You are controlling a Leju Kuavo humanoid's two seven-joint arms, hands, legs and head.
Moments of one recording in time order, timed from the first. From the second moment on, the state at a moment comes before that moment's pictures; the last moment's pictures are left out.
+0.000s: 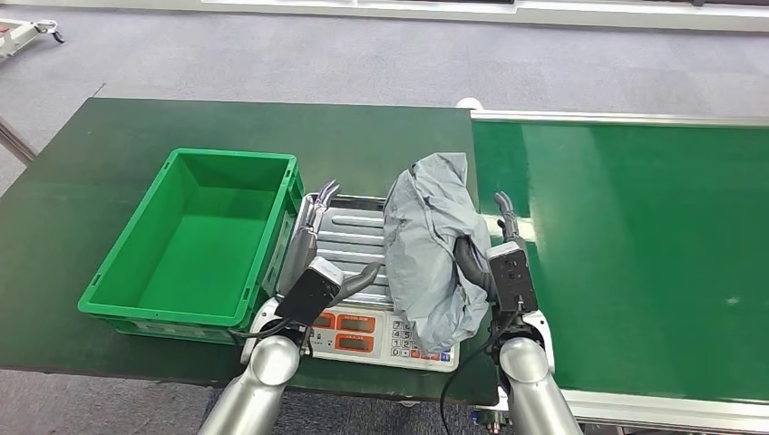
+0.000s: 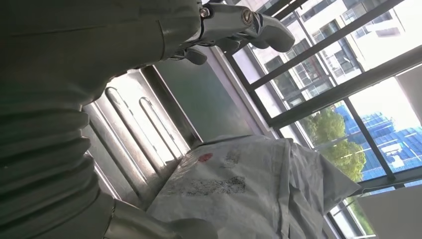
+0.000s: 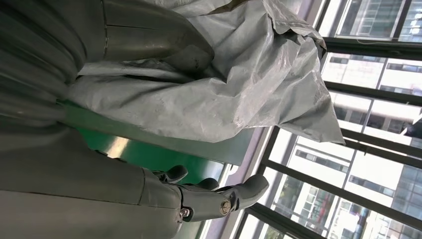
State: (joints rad) left arm -0.22 -0.22 -0.29 -1.18 -0.51 0.16 -0.43; right arm -0.24 0.17 0.24 -1.26 0.26 -0.28 -0.36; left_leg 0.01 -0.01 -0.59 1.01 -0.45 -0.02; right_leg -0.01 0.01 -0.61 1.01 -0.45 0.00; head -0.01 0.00
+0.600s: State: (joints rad) left arm -0.24 -0.21 -0.35 -1.08 -0.50 -0.03 -0.48; right arm -0.24 0.17 0.24 -1.26 0.24 -0.24 -0.36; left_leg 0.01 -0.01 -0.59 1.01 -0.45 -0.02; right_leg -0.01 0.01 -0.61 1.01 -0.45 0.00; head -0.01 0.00
